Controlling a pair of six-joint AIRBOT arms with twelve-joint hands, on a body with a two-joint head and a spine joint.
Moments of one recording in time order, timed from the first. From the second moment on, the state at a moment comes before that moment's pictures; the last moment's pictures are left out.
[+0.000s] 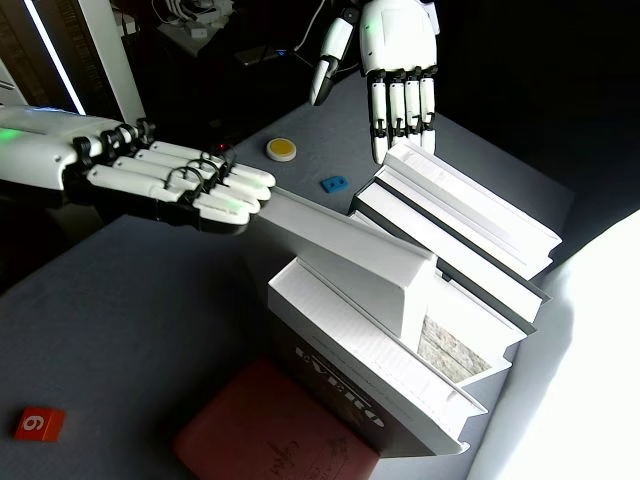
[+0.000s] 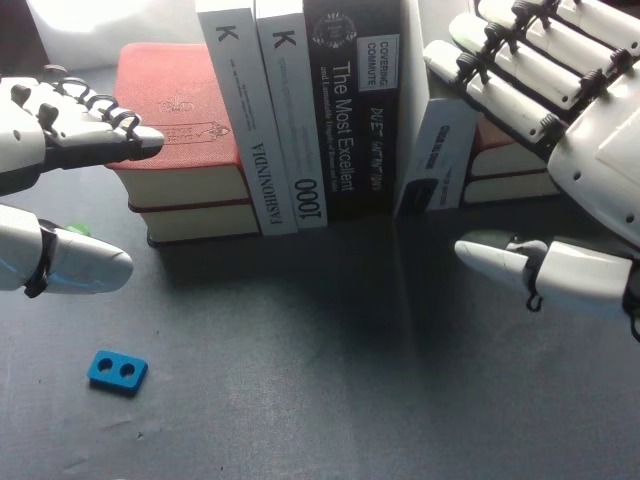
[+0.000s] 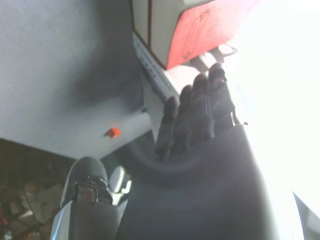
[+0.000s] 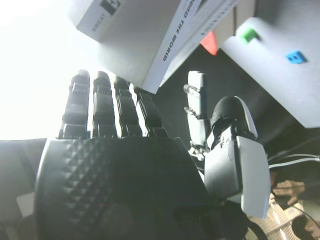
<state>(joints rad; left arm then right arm) 0.29 -0.48 0.82 2.43 -0.31 -1.32 -0.64 -0.80 0.51 0.51 1.05 -2.05</state>
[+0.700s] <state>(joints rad) 0.29 -0.48 0.82 2.43 -0.31 -1.32 -0.72 -0.73 0.43 0.50 1.05 -2.06</state>
